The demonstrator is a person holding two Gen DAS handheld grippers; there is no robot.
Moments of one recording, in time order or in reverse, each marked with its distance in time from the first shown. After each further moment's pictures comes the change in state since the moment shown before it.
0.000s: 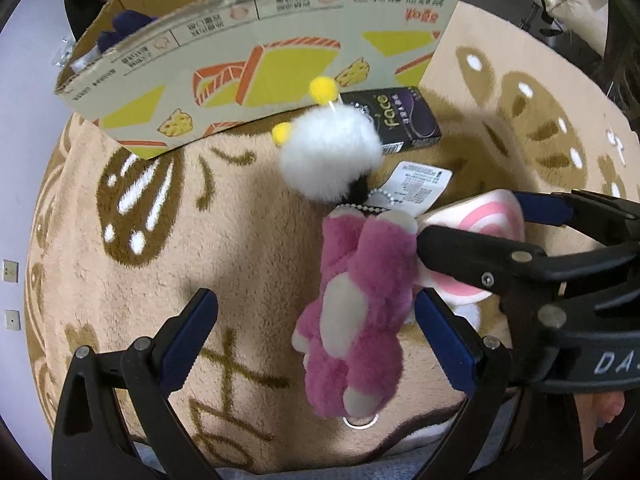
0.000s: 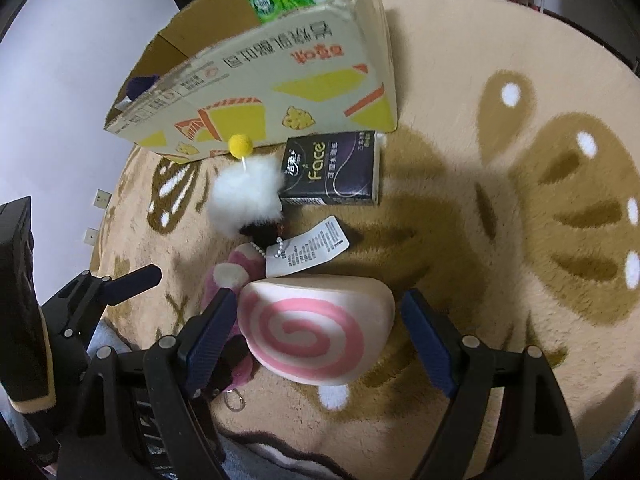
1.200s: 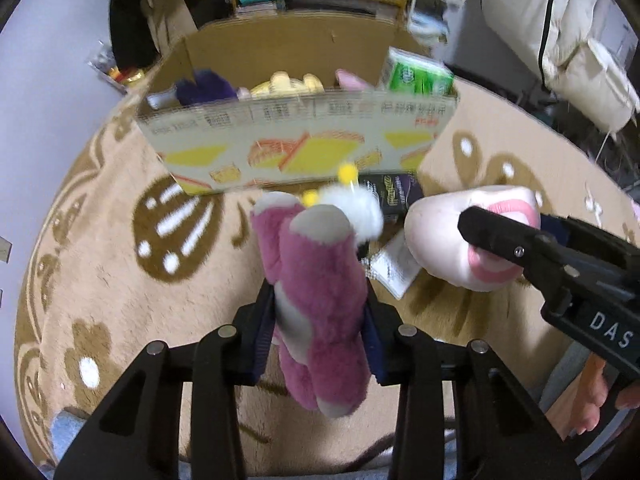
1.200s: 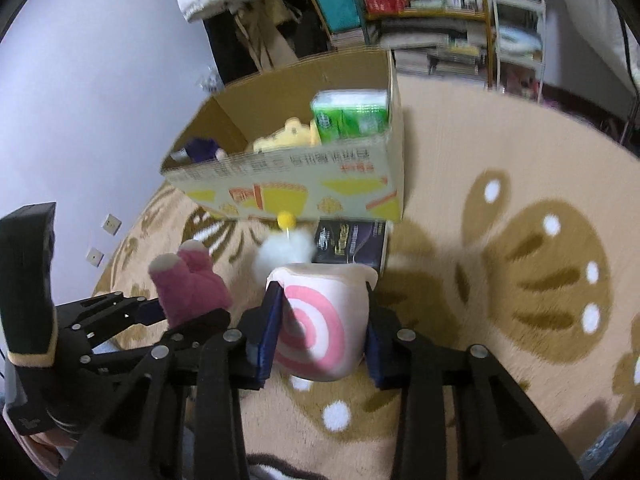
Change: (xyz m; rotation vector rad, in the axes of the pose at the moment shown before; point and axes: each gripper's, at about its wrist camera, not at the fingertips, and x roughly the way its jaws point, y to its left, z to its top) left arm -0.056 0.016 -0.014 -0.138 -0.245 -0.043; right arm -0.071 0.018 -0.007 -0.121 -0.298 -0.021
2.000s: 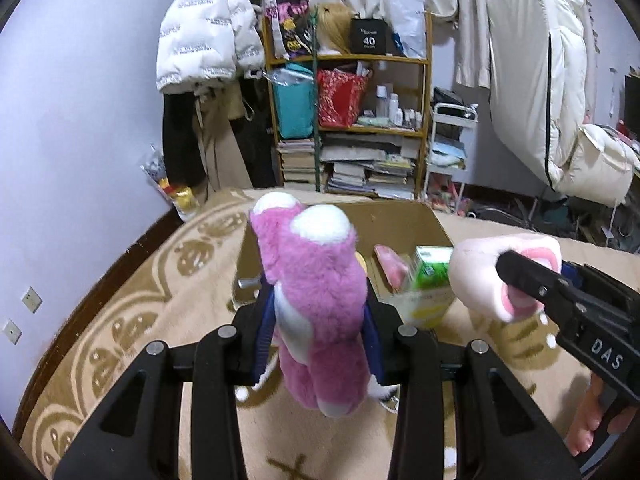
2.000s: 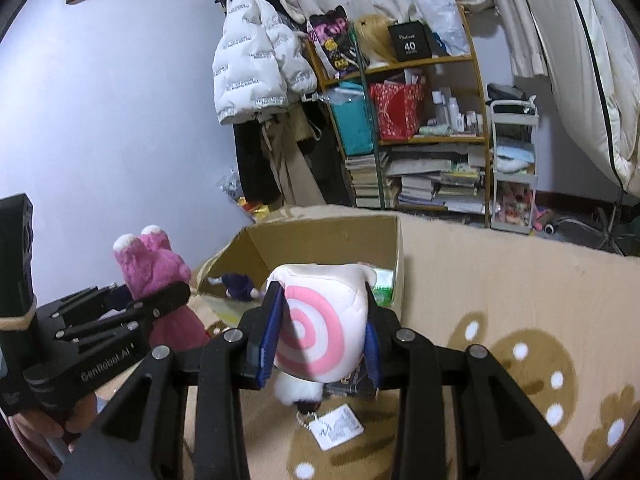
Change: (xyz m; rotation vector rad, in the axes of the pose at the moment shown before) left arm -0.087 0.026 0.050 -0.012 -0.470 0.123; right arm -0.061 0.024 0.035 -0.095 -0.425 -0.002
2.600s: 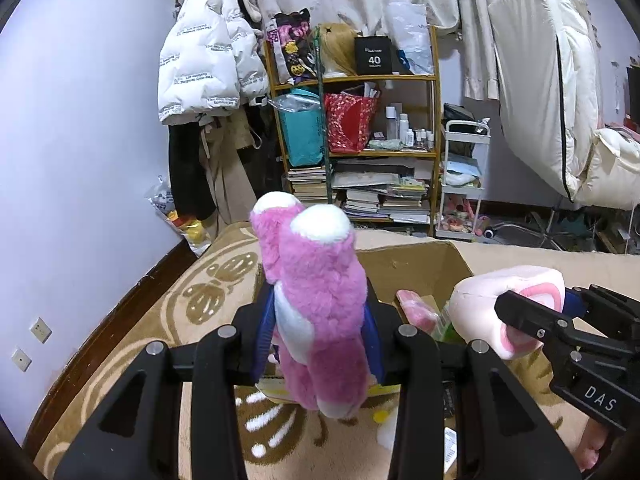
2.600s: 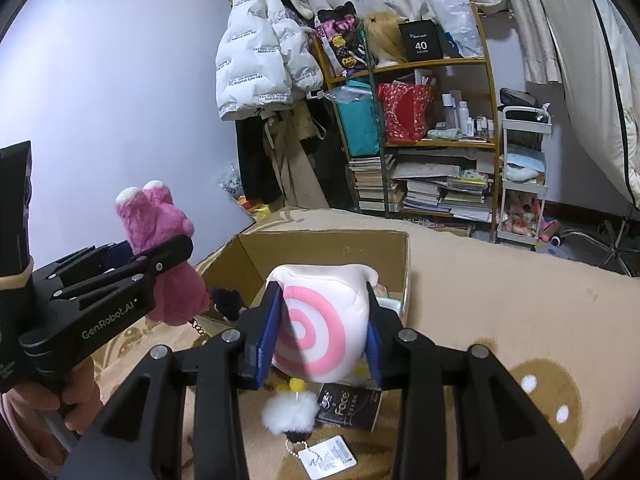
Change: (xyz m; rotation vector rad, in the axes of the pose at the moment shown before) left arm 0.032 0.002 0.033 0.035 -0.082 0.052; right arm 0.035 -0.003 0.015 -0.036 0.012 0.011
